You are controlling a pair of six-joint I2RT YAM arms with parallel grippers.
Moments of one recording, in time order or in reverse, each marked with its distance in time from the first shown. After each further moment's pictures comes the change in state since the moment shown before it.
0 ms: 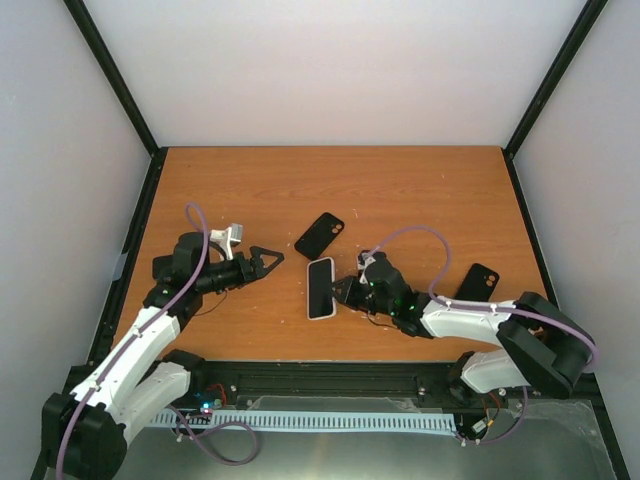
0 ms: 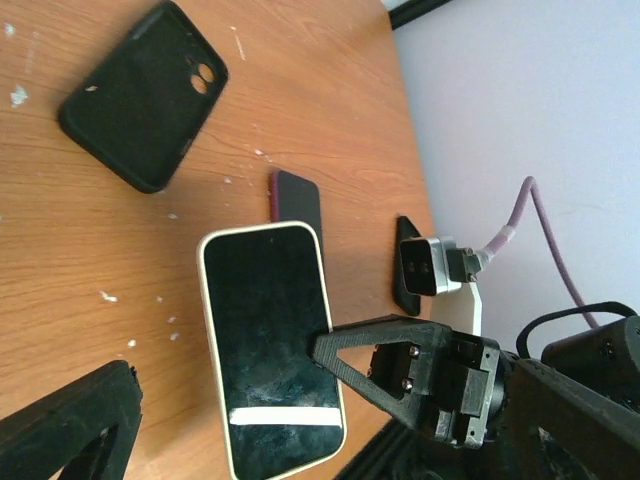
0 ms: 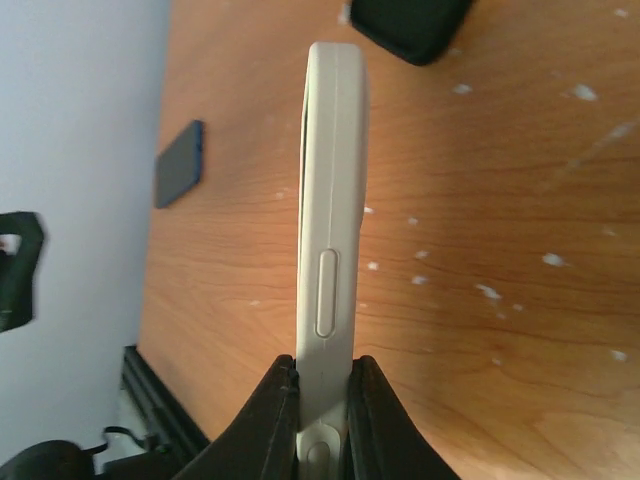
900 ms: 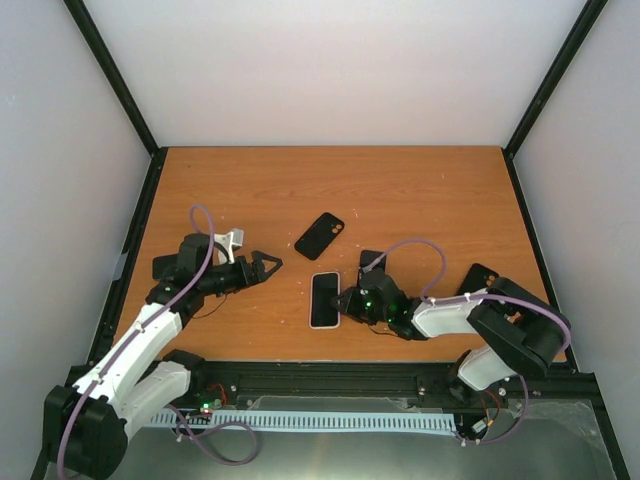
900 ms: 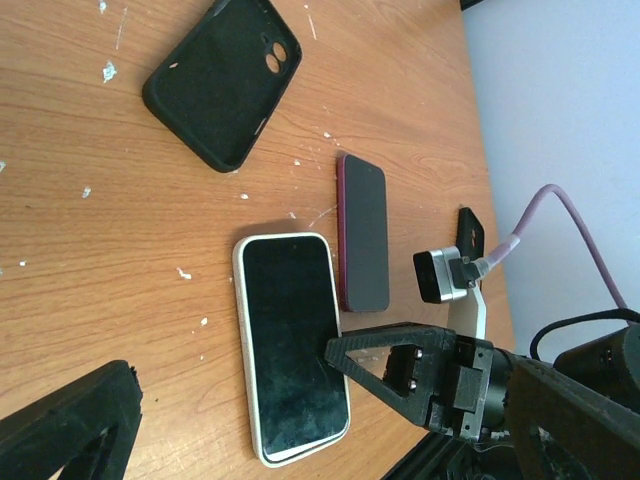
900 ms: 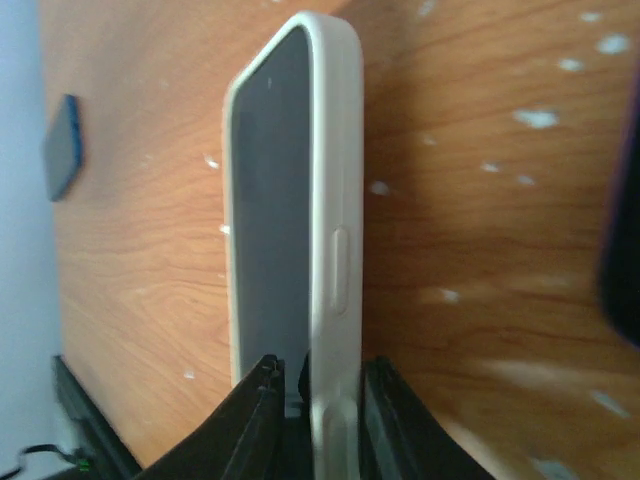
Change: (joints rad) left arm 0.000 0.026 0.008 -0.103 -0.090 0.094; right arm 0.003 0.159 -0.051 0.046 0.005 0.060
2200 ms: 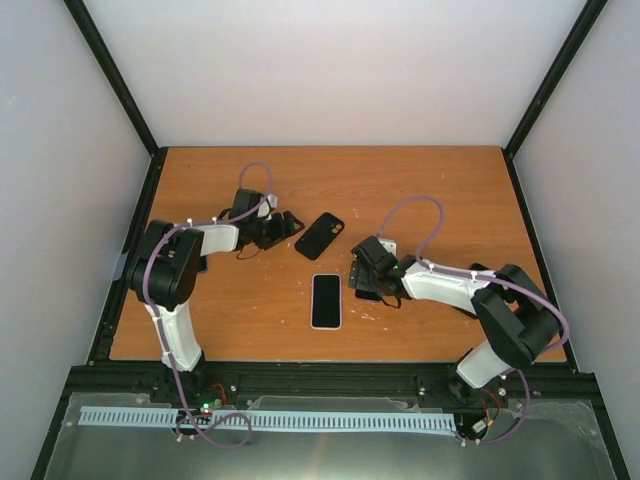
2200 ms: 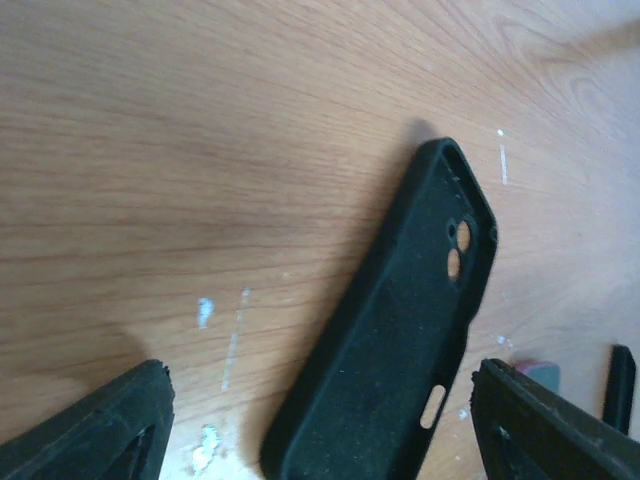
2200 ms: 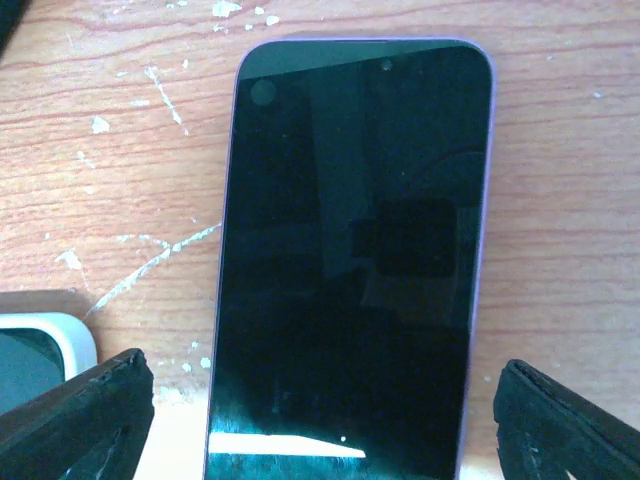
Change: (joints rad) left arm 0.000 1.018 0.473 0.340 -0.098 0.031; right arm -0.134 0.034 0.362 -0.766 0.401 -0.342
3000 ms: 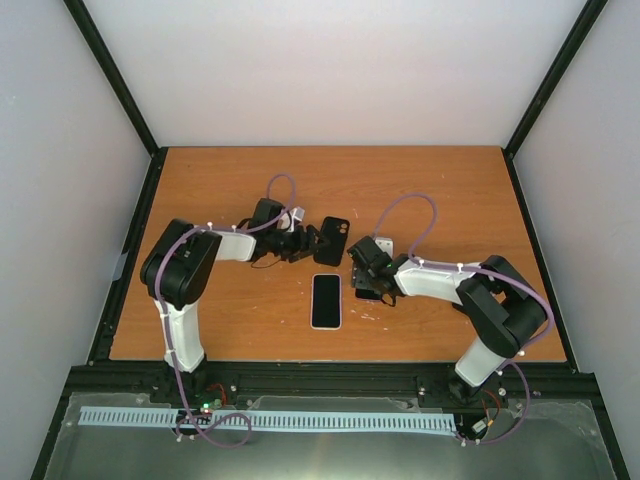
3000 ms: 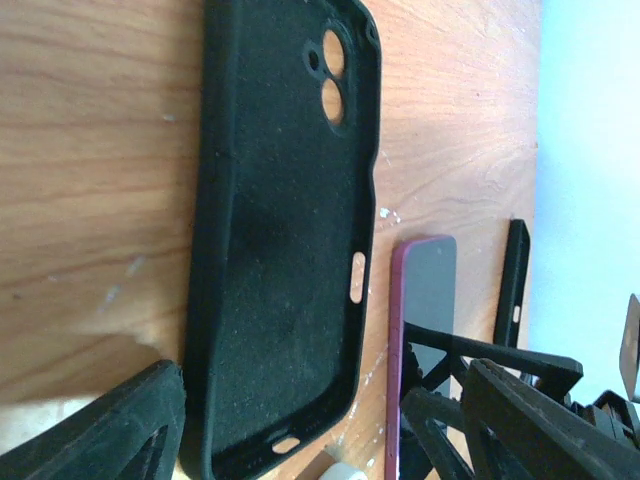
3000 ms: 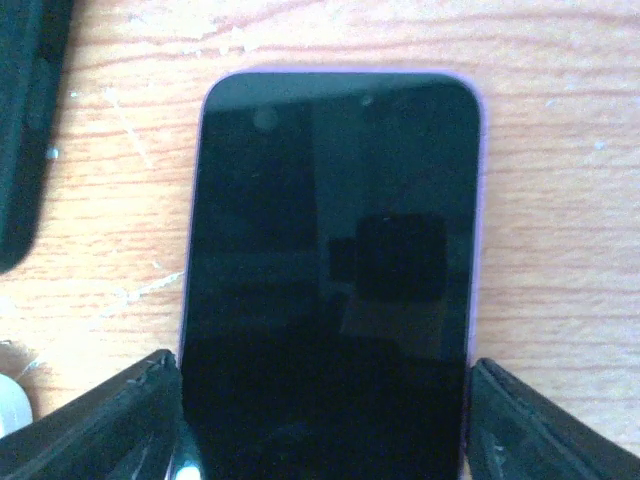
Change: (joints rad) left arm -0.126 0.063 -0.020 0.130 0.212 -0.085; right arm -0.003 0.117 0.044 0.025 0.055 -0.054
